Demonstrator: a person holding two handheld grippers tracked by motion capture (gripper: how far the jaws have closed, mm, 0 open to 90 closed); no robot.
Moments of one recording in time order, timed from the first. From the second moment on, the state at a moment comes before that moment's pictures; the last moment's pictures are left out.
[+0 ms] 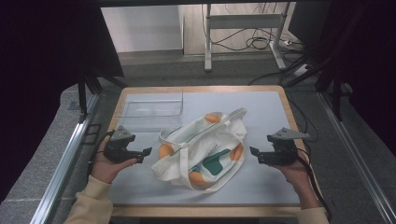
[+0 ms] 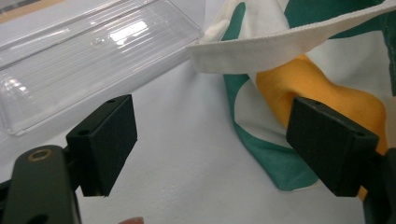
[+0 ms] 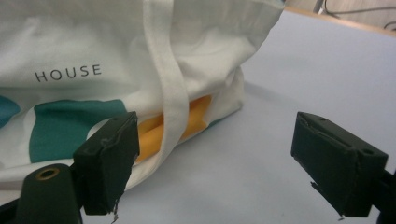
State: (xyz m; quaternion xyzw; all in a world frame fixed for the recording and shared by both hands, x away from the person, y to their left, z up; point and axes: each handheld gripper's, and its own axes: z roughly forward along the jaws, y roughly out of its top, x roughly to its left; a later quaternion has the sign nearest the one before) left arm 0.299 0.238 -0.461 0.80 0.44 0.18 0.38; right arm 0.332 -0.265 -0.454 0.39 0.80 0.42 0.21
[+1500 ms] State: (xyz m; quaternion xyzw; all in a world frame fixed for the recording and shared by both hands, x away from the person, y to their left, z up) left arm 0.279 0.233 -0.419 0.80 0.38 0.13 0.44; right arm 0.329 -0.251 -0.451 0.38 0.80 0.40 0.22
